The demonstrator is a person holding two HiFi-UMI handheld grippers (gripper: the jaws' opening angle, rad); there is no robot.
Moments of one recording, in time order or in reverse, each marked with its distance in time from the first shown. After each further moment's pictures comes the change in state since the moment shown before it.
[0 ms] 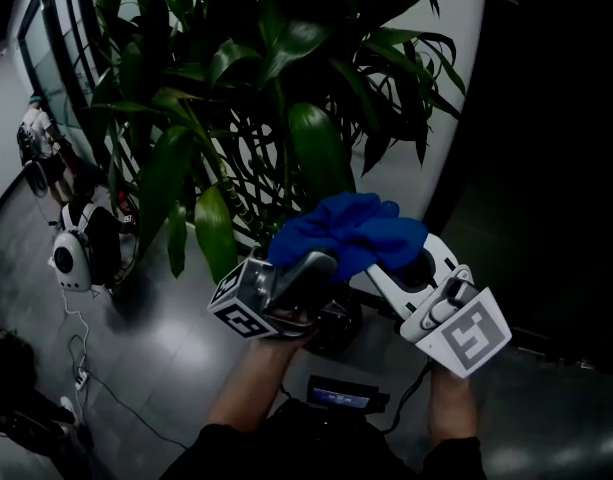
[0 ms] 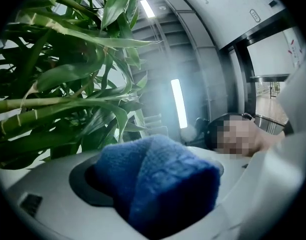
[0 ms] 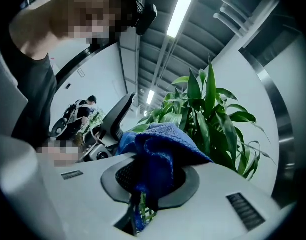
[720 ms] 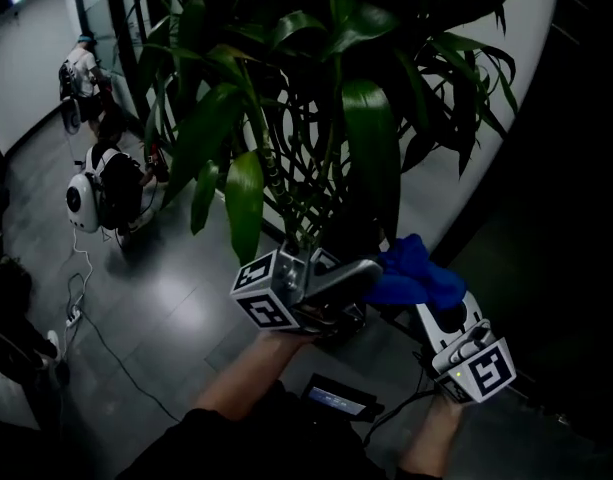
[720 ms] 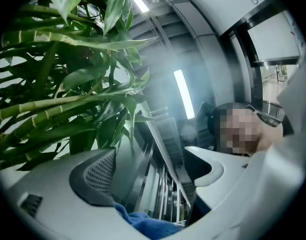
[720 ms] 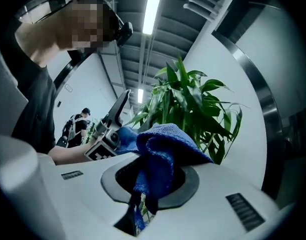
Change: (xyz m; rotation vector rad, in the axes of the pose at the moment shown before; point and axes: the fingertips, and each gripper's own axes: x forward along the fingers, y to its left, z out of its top) left arm -0.025 0.007 -0.033 0.080 0.076 0.120; right arm -0.068 0.004 -0.071 0.265 -0.015 -0.033
